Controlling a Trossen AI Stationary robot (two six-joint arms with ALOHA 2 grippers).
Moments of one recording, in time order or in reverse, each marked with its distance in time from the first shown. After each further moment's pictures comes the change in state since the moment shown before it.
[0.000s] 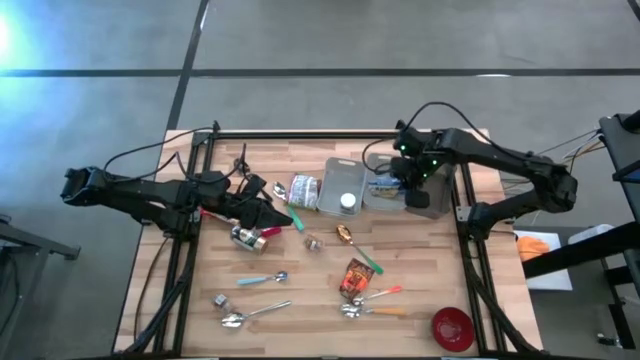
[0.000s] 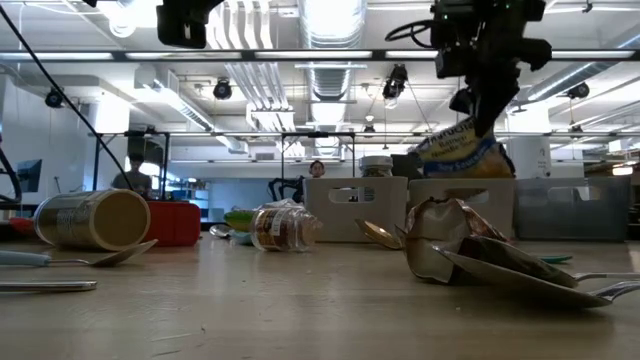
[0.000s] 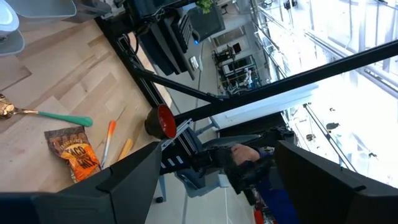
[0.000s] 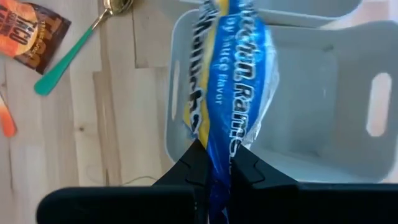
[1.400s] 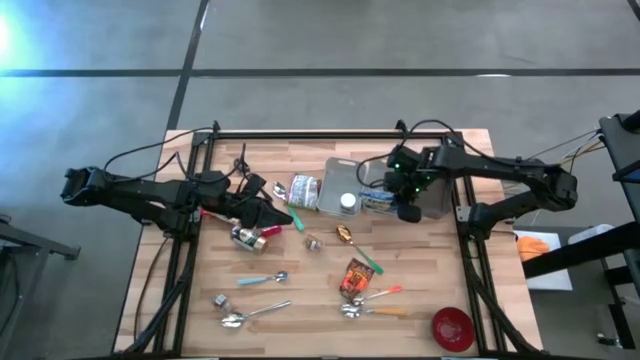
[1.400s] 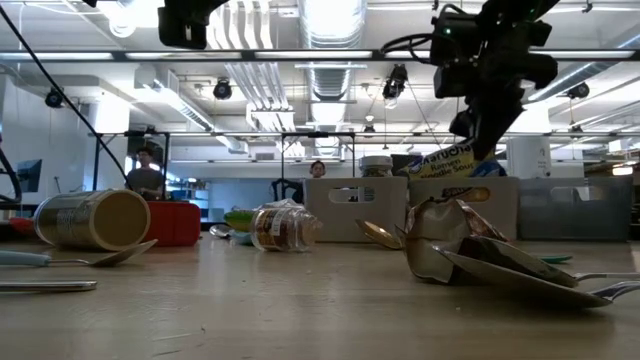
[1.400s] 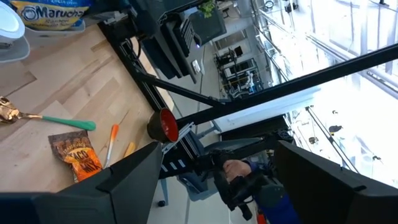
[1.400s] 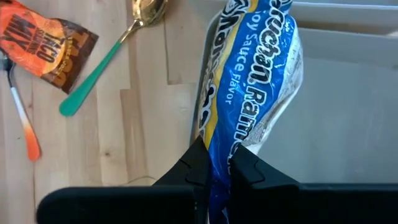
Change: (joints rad) left arm 0.002 0.000 0.000 0.000 -0.015 0.007; right arm 0.106 -0.002 -0.170 0.212 -0.078 0.151
